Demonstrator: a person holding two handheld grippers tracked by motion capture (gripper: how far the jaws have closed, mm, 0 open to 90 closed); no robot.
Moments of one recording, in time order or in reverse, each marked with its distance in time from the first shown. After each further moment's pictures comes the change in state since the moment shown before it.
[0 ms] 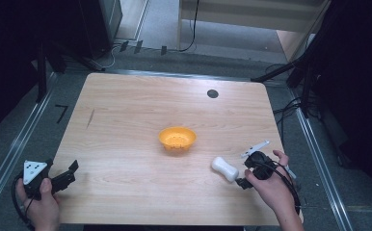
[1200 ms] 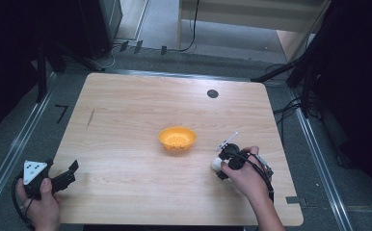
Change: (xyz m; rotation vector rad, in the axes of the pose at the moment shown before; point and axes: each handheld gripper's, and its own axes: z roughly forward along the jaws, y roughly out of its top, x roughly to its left) left arm -0.001 0.000 0.000 -0.006 -0.001 0.004; right arm 0.026 0.057 0.038 0.090 0.005 -0.049
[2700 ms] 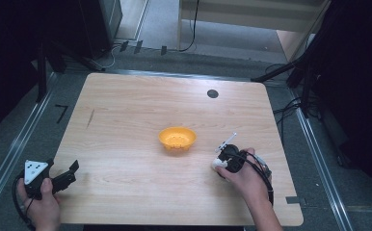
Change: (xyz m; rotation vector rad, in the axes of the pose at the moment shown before) left arm -0.001 0.000 0.001 0.007 -0.002 0.007; right arm -0.002 -0.001 0.006 0.004 0.033 -0.050
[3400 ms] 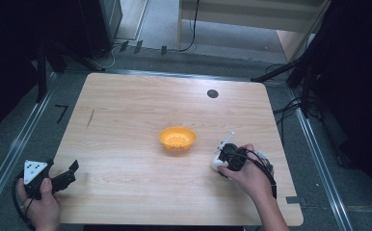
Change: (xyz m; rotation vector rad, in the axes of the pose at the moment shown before) left arm 0.001 0.000 0.000 0.002 -0.001 -0.005; right arm -0.003 0.005 -0.009 0.000 0.010 -0.151
